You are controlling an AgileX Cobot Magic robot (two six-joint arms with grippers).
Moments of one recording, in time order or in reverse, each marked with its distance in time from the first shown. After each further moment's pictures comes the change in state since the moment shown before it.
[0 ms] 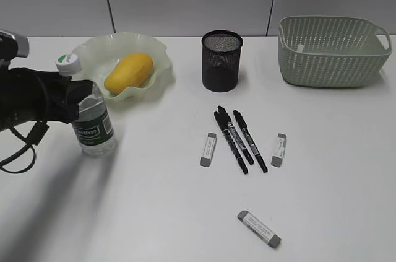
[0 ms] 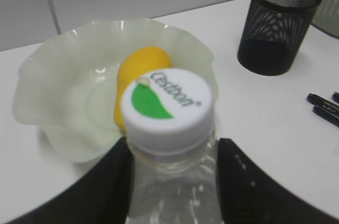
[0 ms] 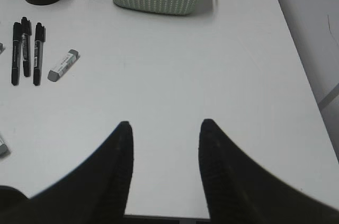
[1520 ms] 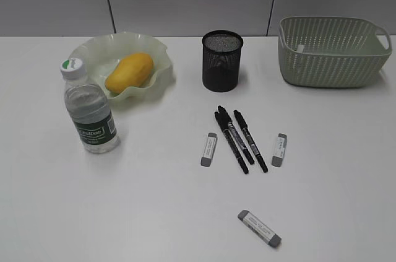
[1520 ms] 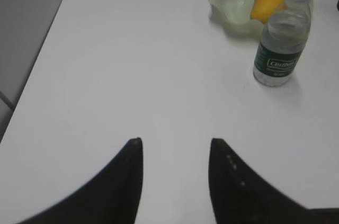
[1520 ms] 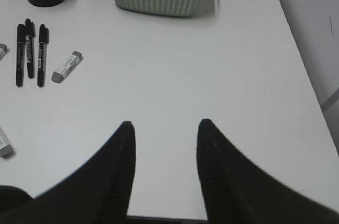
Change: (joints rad) left arm 0.000 -1.600 -0.102 -0.214 1.871 0.085; right arm 0.000 0.000 0.000 0.004 0.000 0.000
